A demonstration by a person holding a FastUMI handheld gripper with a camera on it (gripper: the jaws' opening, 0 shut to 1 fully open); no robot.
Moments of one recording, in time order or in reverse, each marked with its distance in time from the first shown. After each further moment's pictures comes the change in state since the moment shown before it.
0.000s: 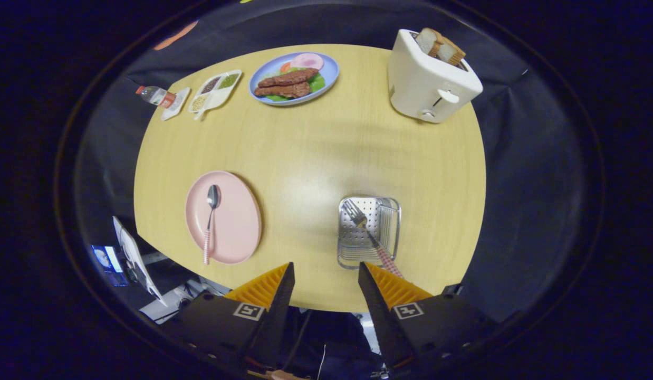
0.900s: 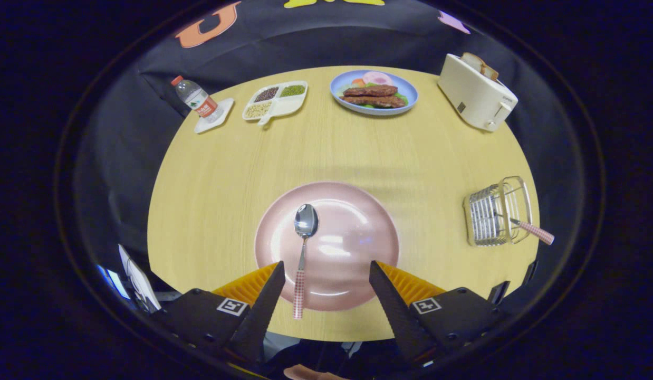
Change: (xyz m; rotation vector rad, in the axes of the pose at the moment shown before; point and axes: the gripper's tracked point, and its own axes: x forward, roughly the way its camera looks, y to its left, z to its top) arm 0.097 0.210 -0.010 0.072 -0.253 0.047
